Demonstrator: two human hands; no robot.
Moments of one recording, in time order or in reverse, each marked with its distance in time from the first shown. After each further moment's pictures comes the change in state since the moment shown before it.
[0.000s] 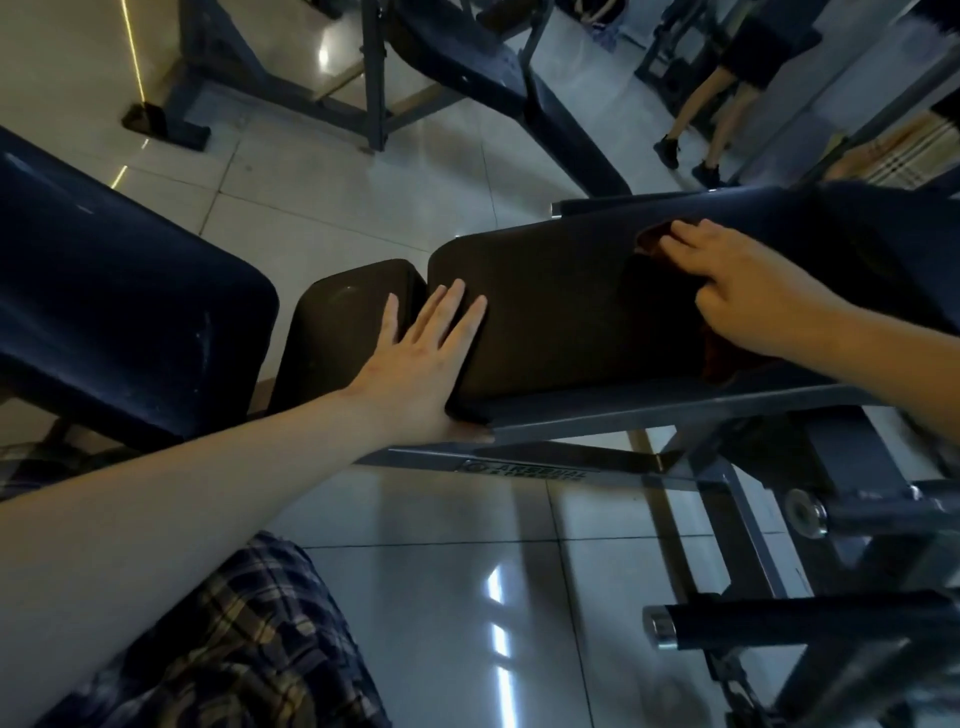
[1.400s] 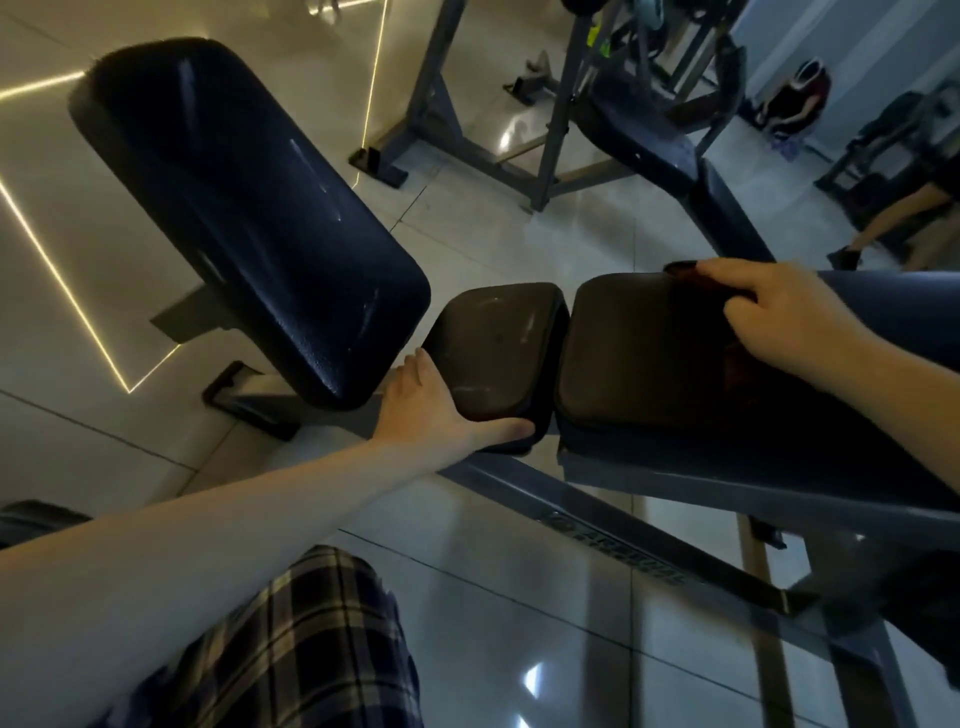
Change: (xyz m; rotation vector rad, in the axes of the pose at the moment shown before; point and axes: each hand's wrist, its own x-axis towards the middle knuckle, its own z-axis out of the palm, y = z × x) left_hand -0.069 -0.033 0.046 -0.538 0.198 -0.795; right_hand 0.058 -0.074 0.037 0.286 0.136 -0.199
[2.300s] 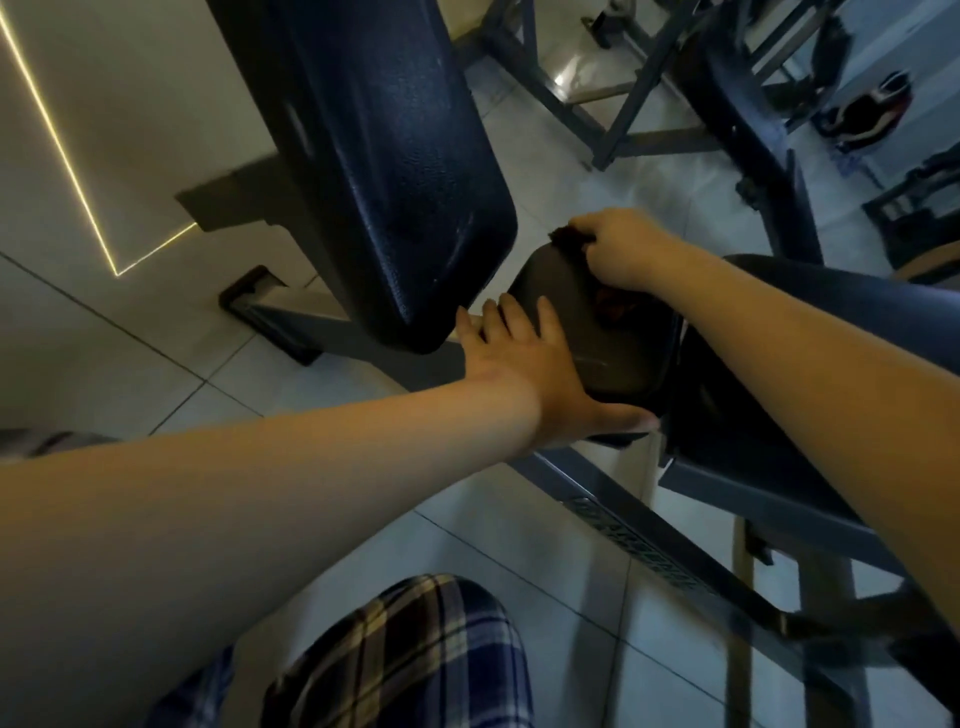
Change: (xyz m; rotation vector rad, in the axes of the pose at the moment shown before) left_hand 0.003 0.011 -0.016 0.318 -0.191 0.027; right_hand 0.126 -0.125 0.154 -0.462 -0.322 -0.147
